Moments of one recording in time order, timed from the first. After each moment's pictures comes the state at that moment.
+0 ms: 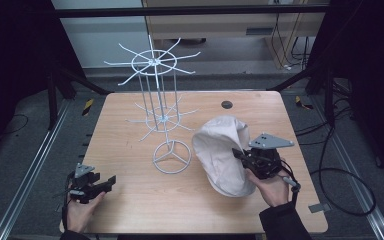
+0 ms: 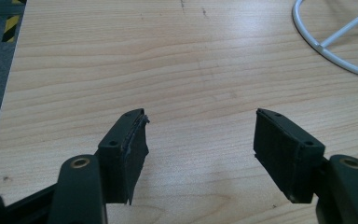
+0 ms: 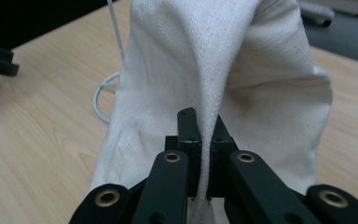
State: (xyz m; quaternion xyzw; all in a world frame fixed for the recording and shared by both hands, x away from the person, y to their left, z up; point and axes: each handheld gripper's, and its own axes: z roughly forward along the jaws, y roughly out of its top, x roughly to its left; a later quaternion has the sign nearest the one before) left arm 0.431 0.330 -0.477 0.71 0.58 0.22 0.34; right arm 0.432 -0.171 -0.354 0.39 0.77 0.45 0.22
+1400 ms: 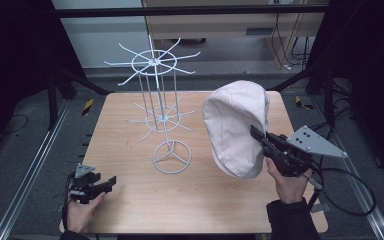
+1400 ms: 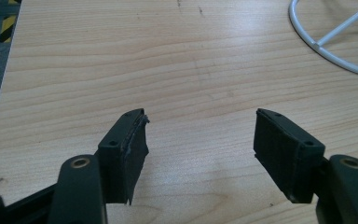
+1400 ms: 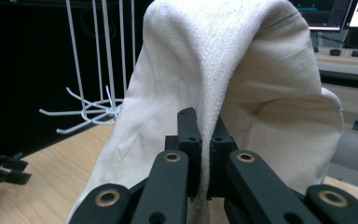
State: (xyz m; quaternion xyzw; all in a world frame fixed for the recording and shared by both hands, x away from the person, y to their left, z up) left arm 0.430 0.329 -0.477 0.71 0.57 0.22 0.34; right arm 0.402 -0.199 -0.295 0.34 0.65 0.60 0.32
